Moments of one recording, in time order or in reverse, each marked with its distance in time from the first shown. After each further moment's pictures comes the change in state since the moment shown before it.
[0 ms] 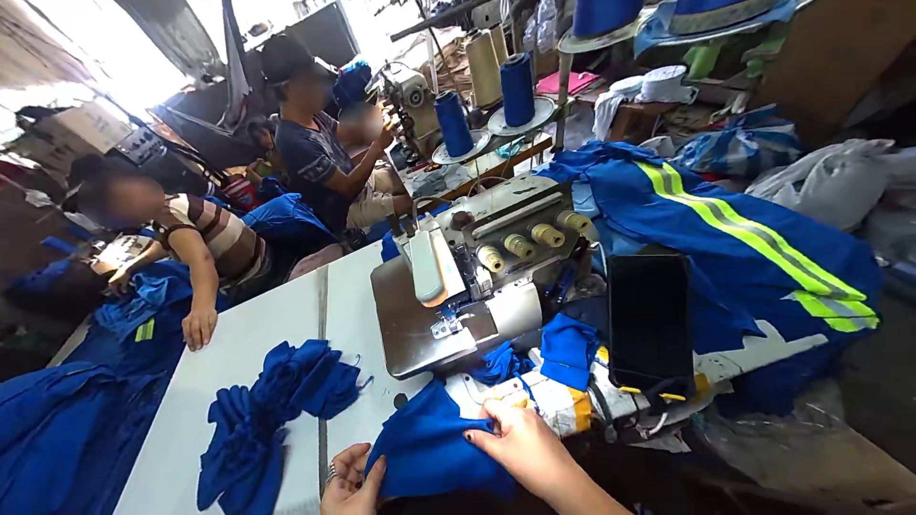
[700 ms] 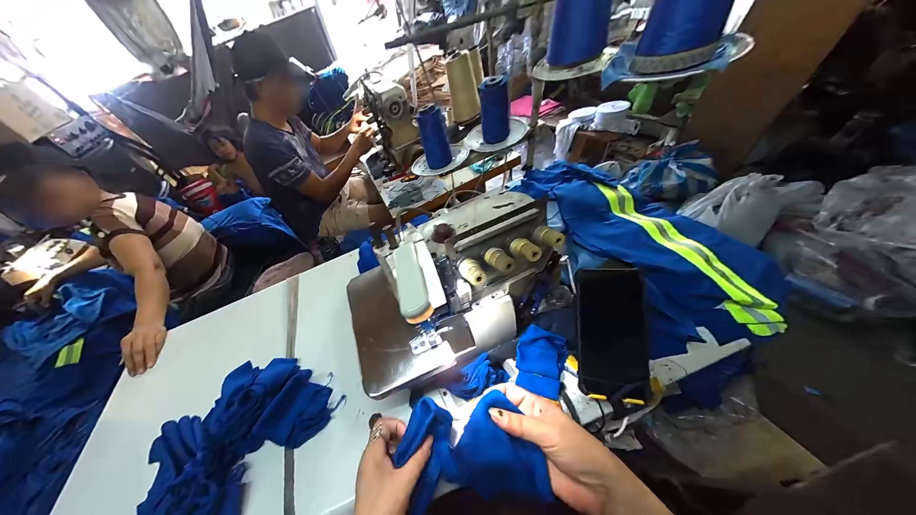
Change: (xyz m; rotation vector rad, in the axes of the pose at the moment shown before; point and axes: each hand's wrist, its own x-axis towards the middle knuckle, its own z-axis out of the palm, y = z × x) left_hand 0.016 0.027 0.062 0.273 -0.430 0.223; right_hand -0.018 -0.012 -0.052 1.163 -0.081 0.011
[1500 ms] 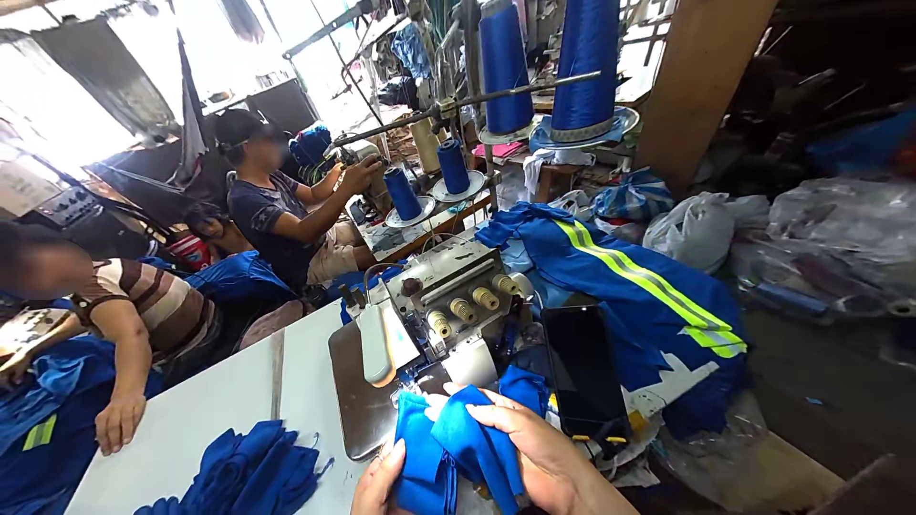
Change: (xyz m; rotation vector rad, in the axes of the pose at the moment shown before) left_hand 0.019 0.061 0.016 -1.004 -0.199 -0.360; right_hand 0.016 -0.050 0.028 0.290 0.264 0.094
